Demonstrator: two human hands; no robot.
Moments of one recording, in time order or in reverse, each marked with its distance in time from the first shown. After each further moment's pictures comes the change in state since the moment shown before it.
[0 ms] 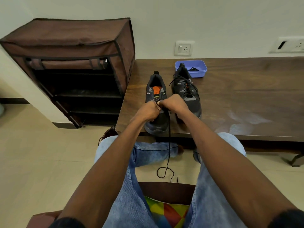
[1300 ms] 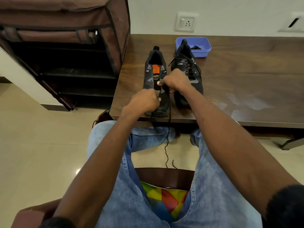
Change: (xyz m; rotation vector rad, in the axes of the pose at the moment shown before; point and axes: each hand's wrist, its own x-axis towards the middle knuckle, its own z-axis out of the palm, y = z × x) left_hand -0.023 0.001 -0.005 0.496 -0.115 0.093; right_hand 0.024 -0.014 -0.011 -0.217 -0.021 -0.020
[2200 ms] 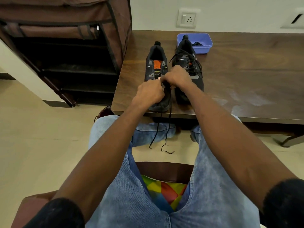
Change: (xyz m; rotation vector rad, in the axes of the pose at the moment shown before) left_hand 0.011 0.015 0.005 -0.003 0.202 -0.081; right_hand -0.011 0.002 0.000 0.002 0.014 -0.033
